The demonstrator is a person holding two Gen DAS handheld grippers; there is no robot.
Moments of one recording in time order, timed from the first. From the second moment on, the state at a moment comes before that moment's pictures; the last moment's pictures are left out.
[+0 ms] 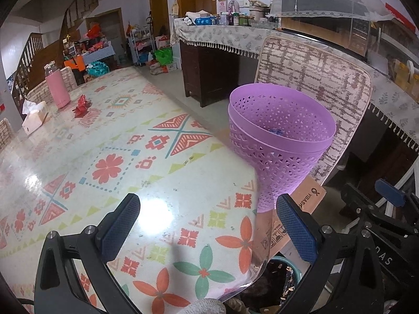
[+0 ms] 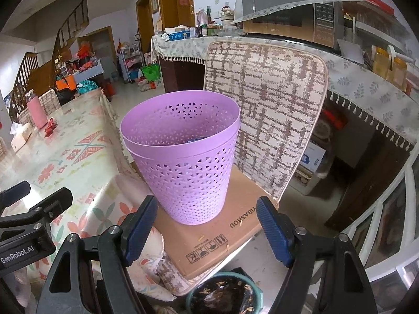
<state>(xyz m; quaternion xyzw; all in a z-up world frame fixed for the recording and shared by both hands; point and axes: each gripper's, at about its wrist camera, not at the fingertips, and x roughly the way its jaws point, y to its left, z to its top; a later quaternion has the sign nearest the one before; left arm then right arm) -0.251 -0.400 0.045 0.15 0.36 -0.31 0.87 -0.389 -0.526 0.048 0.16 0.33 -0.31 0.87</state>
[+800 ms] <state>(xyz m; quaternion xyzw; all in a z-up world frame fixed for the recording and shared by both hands) -0.254 -0.406 0.037 0.15 0.37 -0.32 0.86 -0.393 -0.535 0.036 0.18 0.34 -0.32 0.86</state>
